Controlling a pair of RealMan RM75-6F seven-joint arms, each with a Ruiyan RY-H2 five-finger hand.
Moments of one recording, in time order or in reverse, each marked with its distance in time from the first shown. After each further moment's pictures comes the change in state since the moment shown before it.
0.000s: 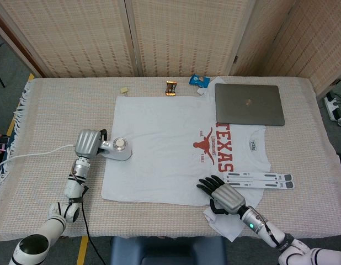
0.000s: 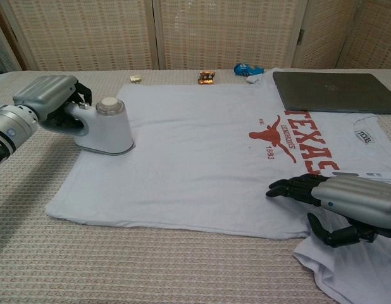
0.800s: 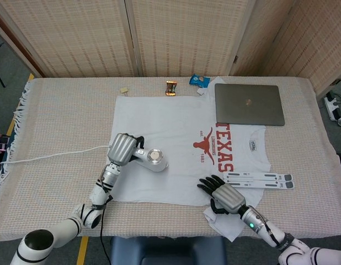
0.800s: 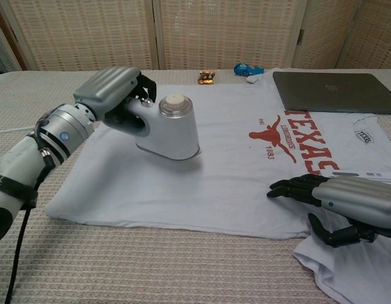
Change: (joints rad) left arm -0.092 -0.024 0.003 -0.305 0.070 0.119 0.131; right arm 0.009 -0.003 -0.011 0.006 0.016 -0.001 0.005
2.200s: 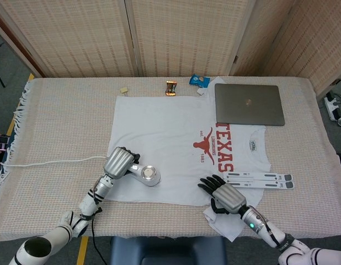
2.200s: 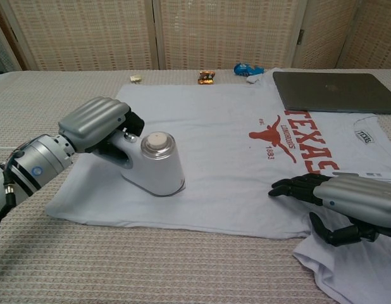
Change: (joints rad) left arm 0.113 0.006 0.181 0.107 0.134 0.090 -0.106; right arm -0.001 0.007 -0.001 -0.017 0.023 0.006 -0.022
